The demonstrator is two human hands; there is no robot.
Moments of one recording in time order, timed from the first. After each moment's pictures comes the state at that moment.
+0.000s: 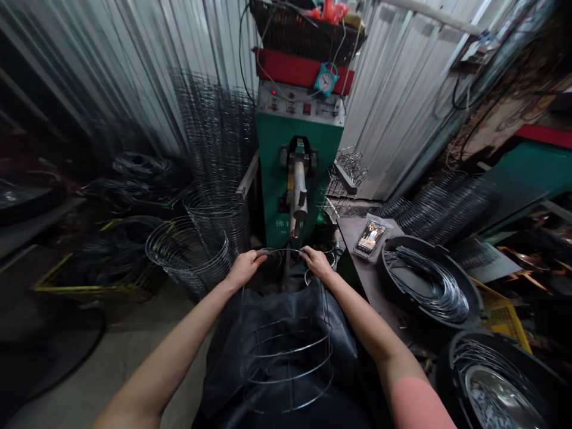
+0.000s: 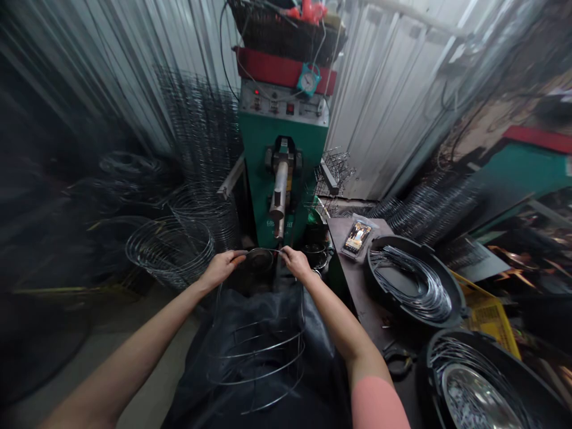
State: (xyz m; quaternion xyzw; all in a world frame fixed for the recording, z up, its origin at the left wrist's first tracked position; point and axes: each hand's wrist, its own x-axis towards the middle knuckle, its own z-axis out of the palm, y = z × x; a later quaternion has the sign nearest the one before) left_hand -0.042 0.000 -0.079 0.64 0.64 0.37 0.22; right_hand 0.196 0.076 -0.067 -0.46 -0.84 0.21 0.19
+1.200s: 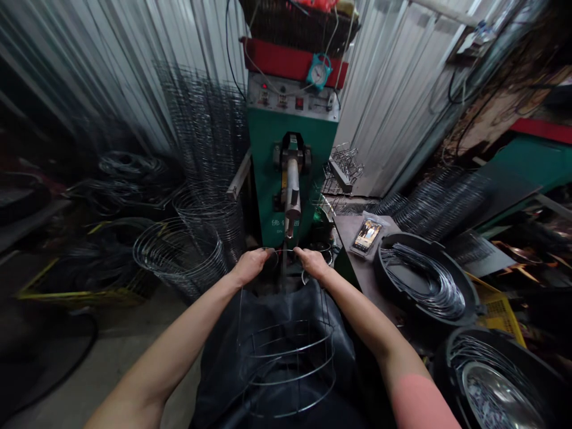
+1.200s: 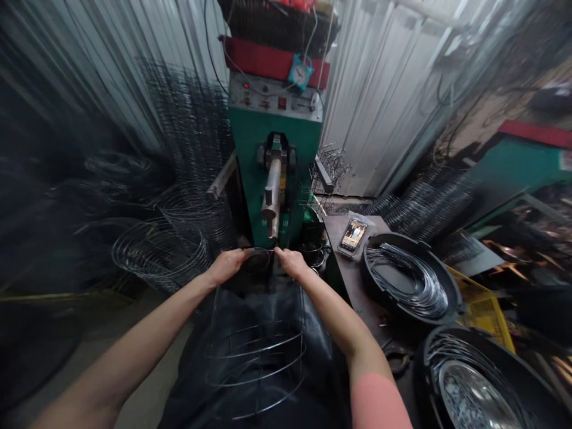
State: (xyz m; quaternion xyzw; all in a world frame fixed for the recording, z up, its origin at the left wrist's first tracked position) left_hand -0.020 0.022 -0.068 0.74 0.61 0.22 0.14; right_hand 0.197 0.077 -0.051 -0.44 -0.90 0.05 -0.02
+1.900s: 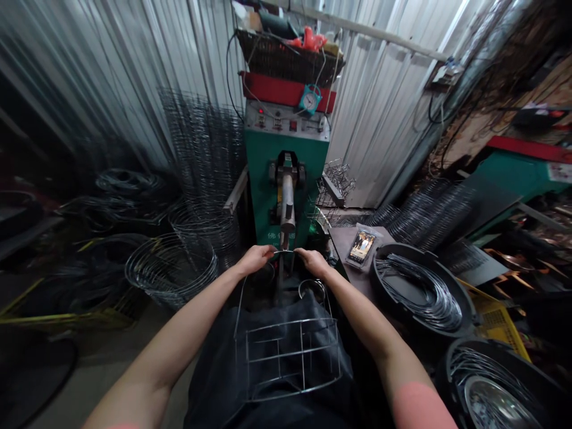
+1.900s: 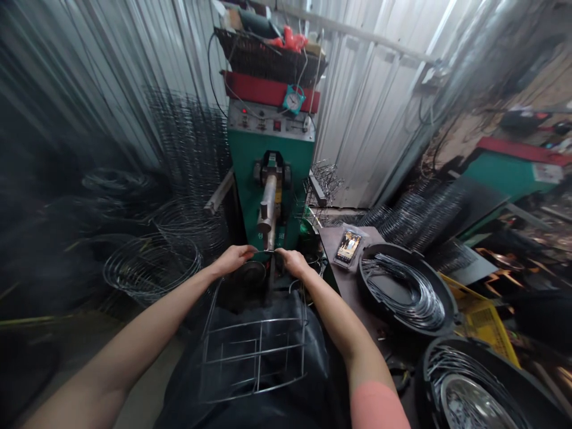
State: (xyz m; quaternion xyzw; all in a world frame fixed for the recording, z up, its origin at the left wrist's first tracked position) left_hand -0.013 0.073 -0.040 0.73 0.58 0.29 0.22; right_hand 0.211 0.114 -0.036 -0.45 -0.88 0.11 0.07
